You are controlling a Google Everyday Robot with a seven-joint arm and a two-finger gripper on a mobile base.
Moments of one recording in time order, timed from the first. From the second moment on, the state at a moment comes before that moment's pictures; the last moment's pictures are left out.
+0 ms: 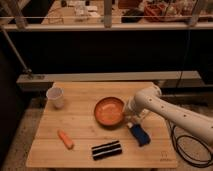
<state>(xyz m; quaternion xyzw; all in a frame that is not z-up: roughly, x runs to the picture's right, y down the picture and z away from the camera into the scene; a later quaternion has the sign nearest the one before) 0.145 0.161 0.841 -0.10 -0.25 -0.55 0.79</state>
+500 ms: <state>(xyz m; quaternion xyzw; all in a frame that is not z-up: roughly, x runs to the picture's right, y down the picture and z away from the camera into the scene) 0.101 0.176 0.821 -0.09 -0.26 -0.61 0.74</state>
